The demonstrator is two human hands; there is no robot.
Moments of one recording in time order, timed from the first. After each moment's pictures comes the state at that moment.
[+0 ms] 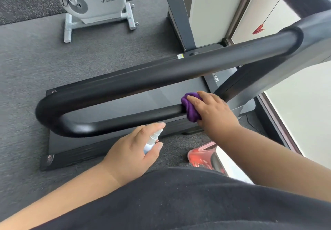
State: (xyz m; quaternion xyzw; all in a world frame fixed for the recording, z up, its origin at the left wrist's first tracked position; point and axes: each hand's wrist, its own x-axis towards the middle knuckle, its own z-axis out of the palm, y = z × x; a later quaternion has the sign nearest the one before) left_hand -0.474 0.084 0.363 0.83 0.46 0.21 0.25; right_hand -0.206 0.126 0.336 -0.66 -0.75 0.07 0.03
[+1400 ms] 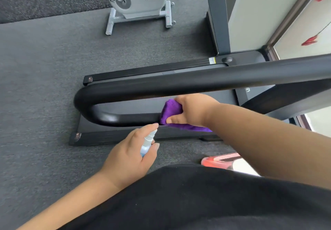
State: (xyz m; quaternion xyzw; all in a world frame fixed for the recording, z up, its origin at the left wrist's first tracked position) left_hand -0.492 0.056 0.378 0.74 0.61 0.23 0.20; right_hand -0.281 0.210 0.351 -0.49 -0.83 0.27 -0.05
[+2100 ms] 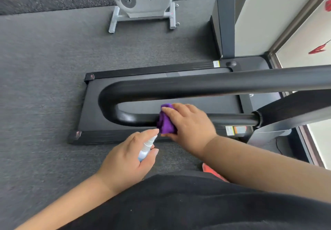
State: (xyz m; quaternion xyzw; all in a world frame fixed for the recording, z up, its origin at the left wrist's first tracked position) left_hand -0.544 0.048 0.379 0.75 0.58 0.25 0.19; right_hand -0.343 0.146 0.335 -0.46 -0.87 0.08 0.14
